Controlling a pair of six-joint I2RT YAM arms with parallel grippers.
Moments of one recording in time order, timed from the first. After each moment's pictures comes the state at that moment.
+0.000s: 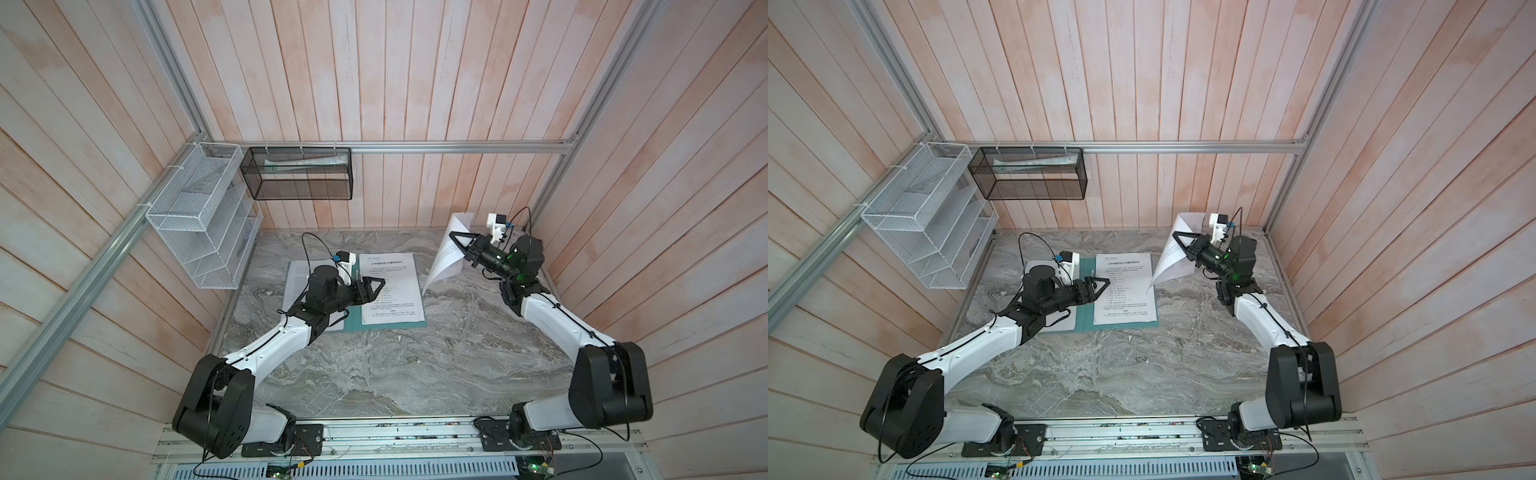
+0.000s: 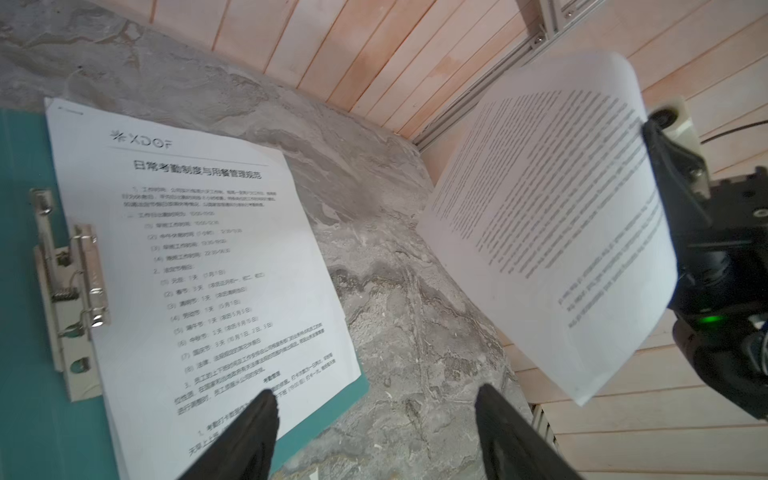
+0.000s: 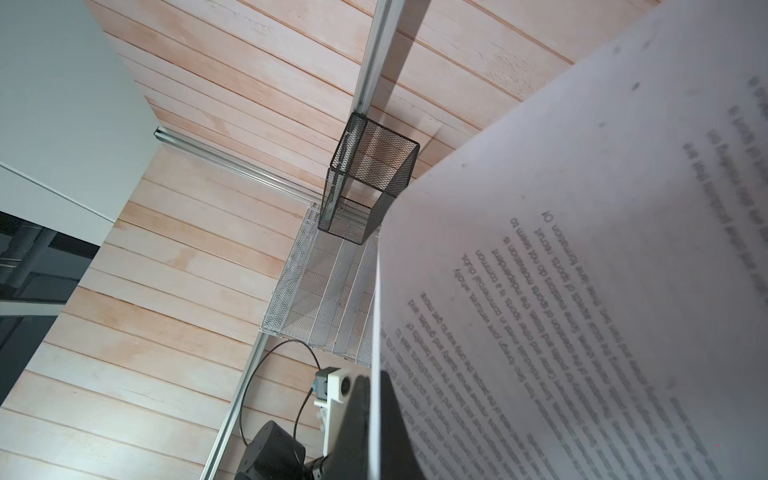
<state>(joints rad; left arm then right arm) -0.41 1.36 0.75 0.22 0.44 -0.65 0.18 1.50 1.01 0.59 -0.72 1.23</state>
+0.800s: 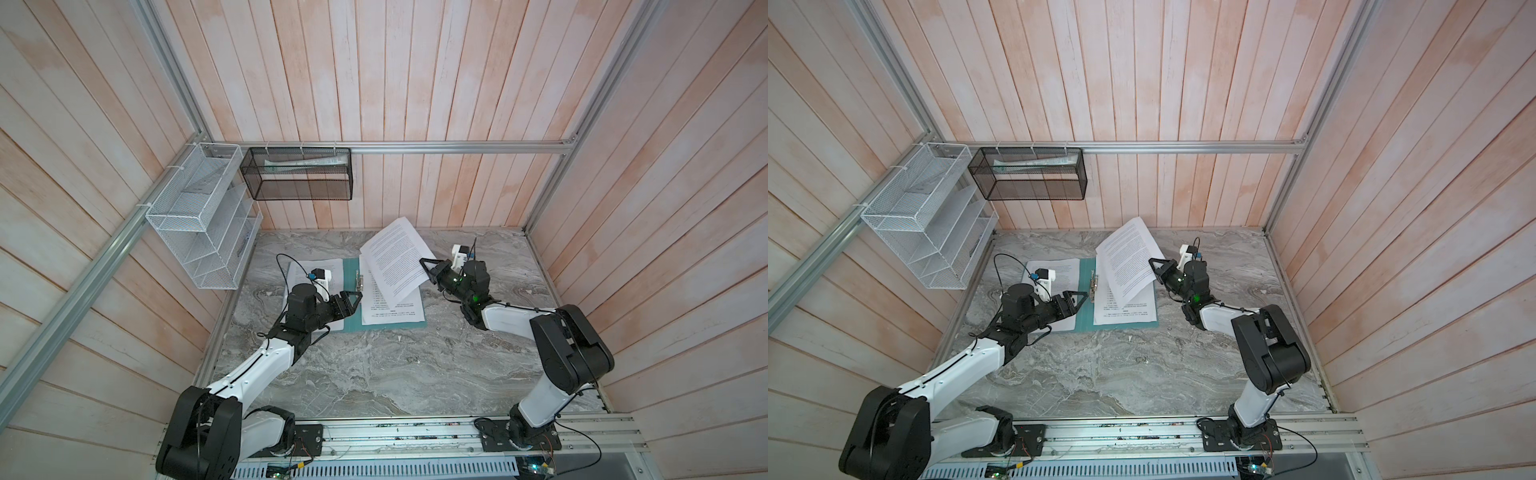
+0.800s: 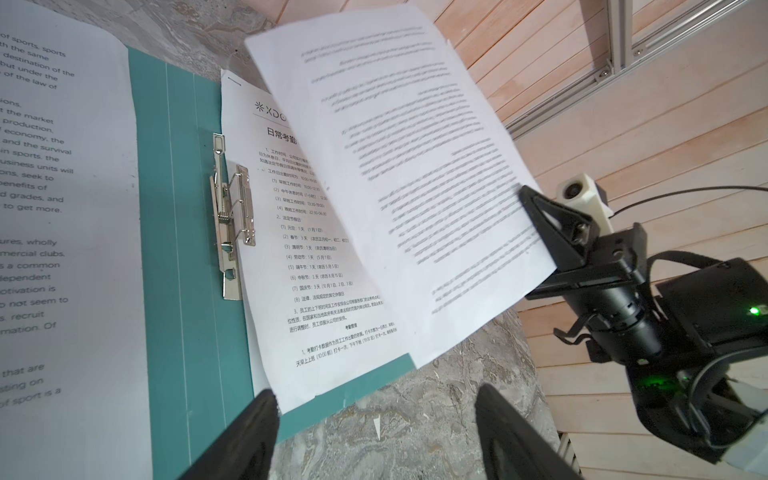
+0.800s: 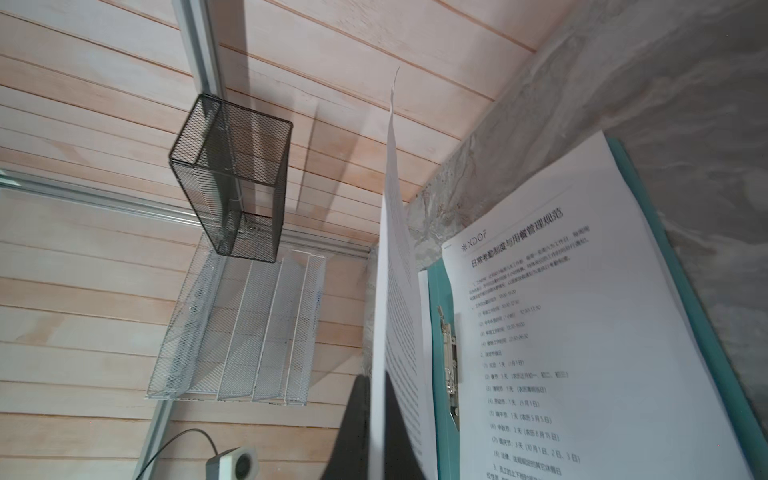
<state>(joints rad) -0.29 1.20 0.57 0.19 0.43 -0.66 0.44 1.72 0.80 0.78 -0.27 1.26</state>
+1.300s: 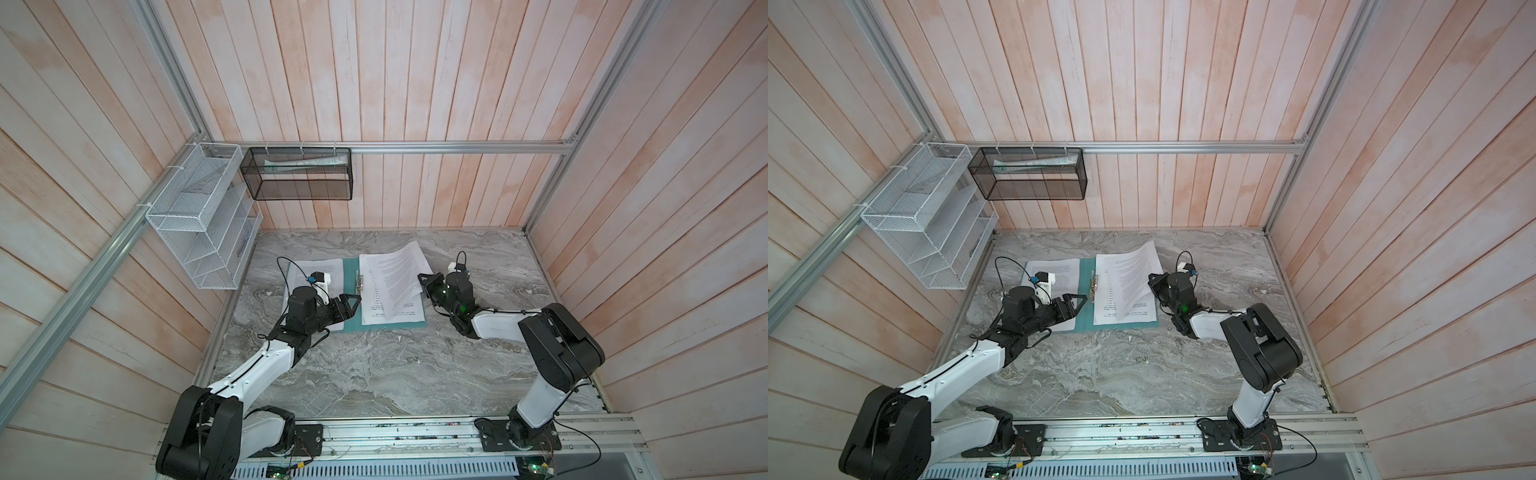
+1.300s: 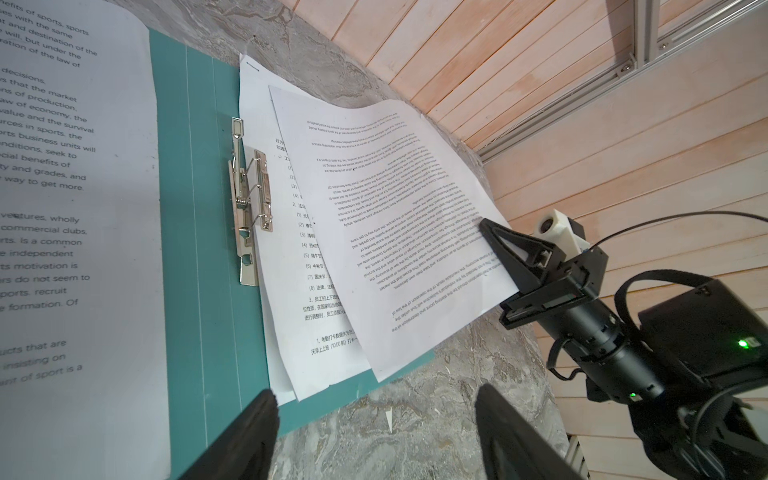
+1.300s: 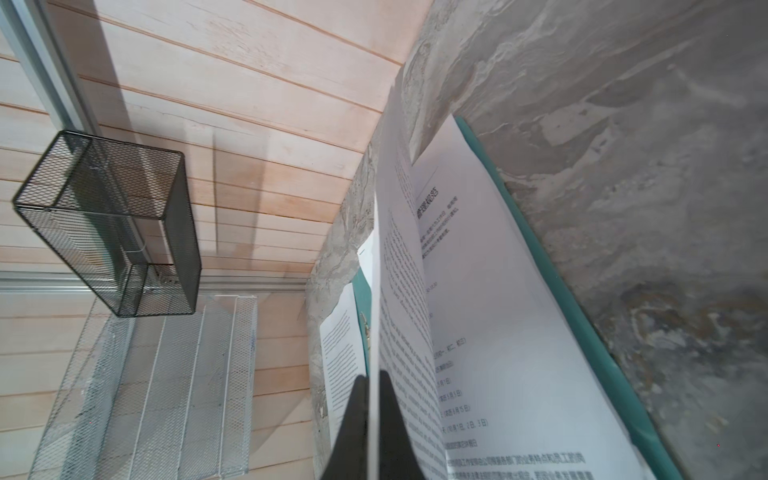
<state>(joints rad) -0.29 1.20 0.55 0.19 0.41 -0.66 0.54 1.73 0.76 0.65 0.00 1.32</state>
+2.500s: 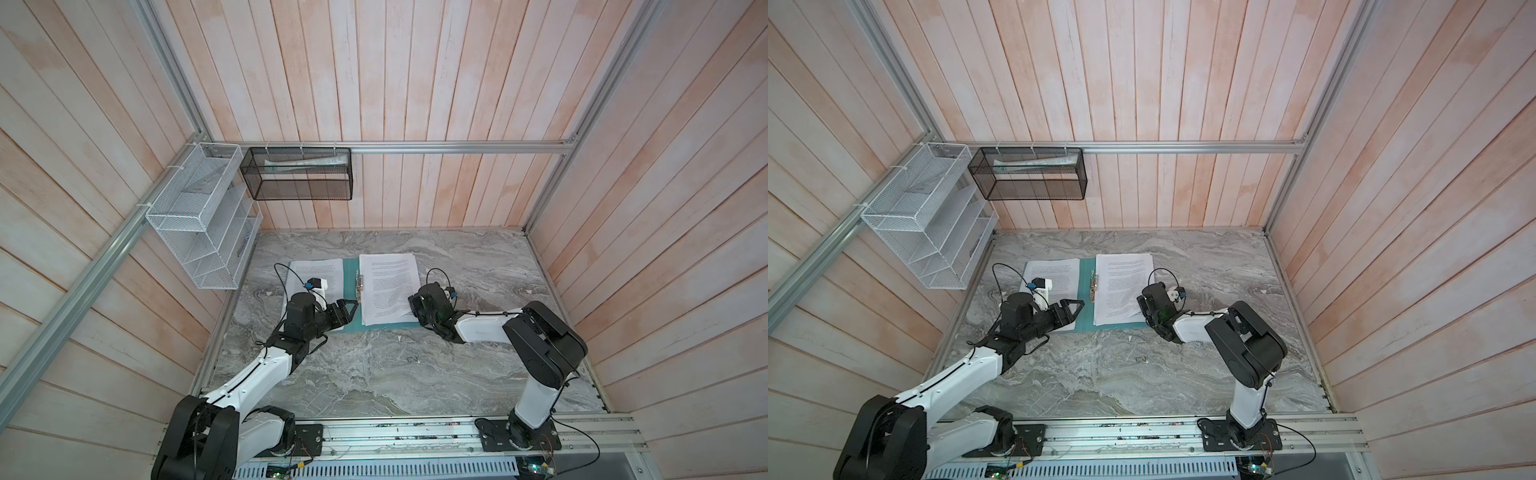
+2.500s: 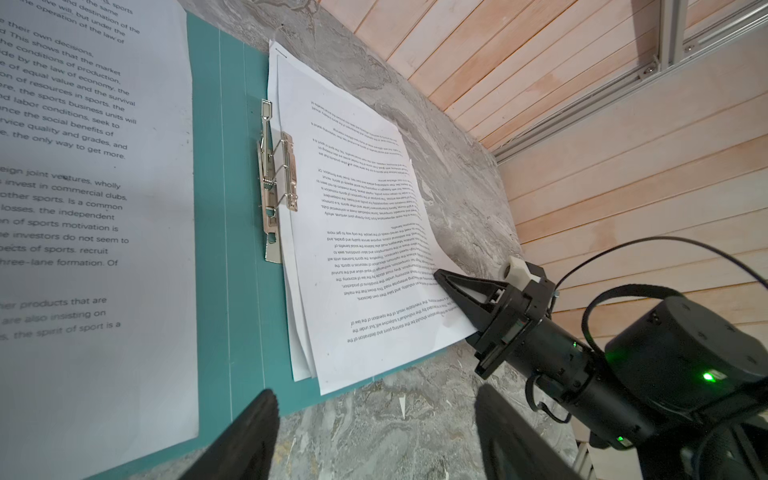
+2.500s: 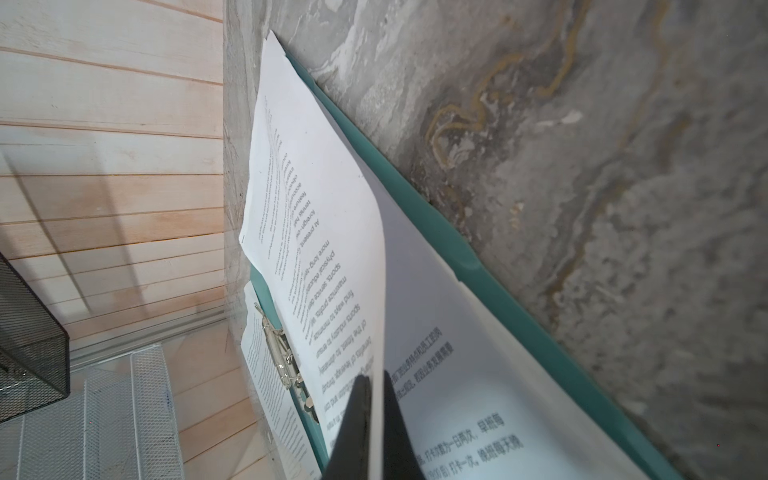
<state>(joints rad) -0.29 1.15 0.49 0.17 0.37 -0.67 0.69 1.80 0.82 0.35 0.18 1.60</state>
